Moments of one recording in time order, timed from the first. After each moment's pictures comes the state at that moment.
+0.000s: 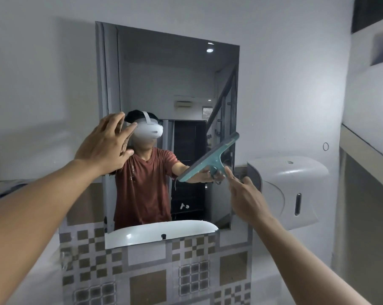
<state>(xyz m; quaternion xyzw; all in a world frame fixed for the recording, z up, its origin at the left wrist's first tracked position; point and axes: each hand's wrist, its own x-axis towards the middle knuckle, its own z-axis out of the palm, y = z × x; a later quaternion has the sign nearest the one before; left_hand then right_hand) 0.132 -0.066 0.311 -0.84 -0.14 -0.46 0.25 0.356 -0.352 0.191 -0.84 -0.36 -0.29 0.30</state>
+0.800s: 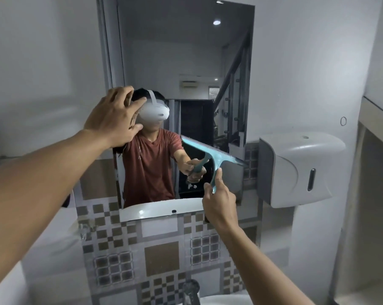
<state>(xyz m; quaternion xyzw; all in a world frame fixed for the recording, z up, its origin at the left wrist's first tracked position) 0.129 -0.066 0.317 -0.85 -0.14 -0.43 0.28 0.265 -0.285 0.133 -0.78 -0.28 -0.10 0.56</state>
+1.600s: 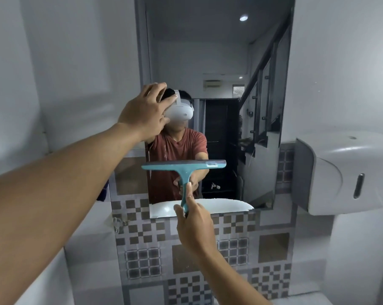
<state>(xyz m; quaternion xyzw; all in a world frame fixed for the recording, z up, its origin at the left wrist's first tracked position) 0.125 -0.056 0.326 -0.85 -0.16 -0.41 0.30 0.188 -0.202 0.089 -0.76 -0.41 -0.08 0.50</state>
